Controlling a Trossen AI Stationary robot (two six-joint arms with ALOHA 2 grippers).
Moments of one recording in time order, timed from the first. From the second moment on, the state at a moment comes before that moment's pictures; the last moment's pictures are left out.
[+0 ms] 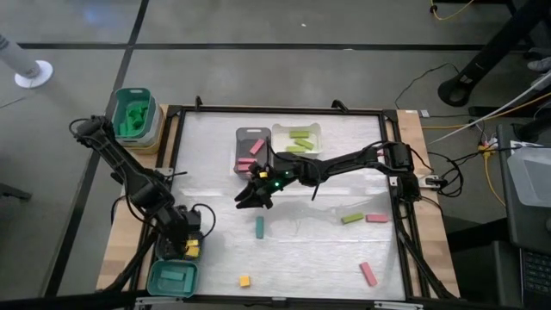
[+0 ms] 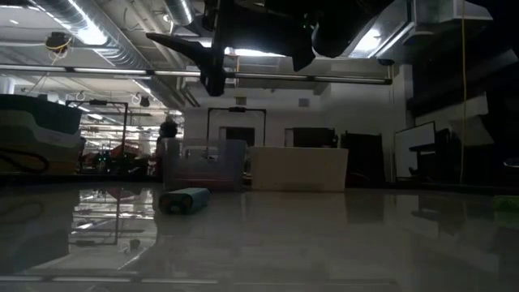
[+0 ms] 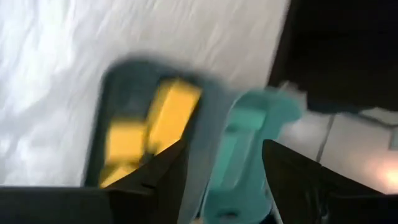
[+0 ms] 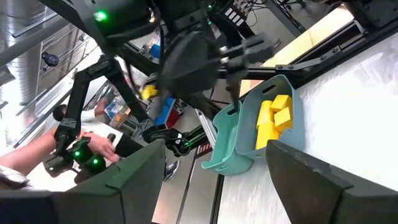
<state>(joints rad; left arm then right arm) -0.76 1.11 0.84 -0.81 0.18 -1.06 0.01 2.05 1.37 0.62 -0.54 0.86</state>
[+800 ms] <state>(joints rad) -0.72 1.46 0.84 0.09 -0.24 -0.85 0.01 2.05 1.37 0.45 -0.82 0.77</state>
